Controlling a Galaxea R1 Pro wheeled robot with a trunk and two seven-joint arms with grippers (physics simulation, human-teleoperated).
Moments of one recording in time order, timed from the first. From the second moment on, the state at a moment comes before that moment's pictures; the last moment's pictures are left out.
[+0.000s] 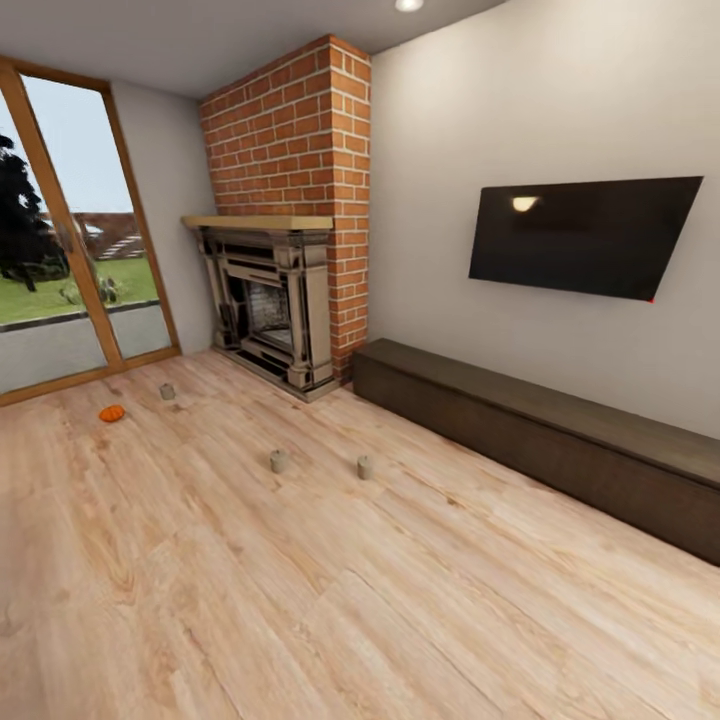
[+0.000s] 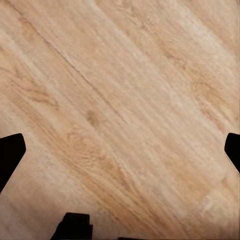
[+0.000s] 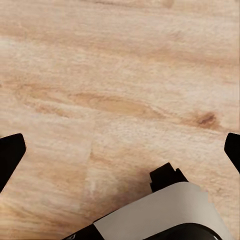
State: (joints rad) left arm -0.18 -0.10 -0.01 -0.28 0.06 -0.20 0.11; right arm -0.12 0.00 -0.17 -0.27 -0.38 -0.16 0.00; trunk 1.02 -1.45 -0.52
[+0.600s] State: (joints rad) left arm -0.18 -0.10 -0.01 -0.28 0.06 -0.20 0.11; right arm -0.12 0.00 -0.17 -0.27 -0.38 -0.16 0.00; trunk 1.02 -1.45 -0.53
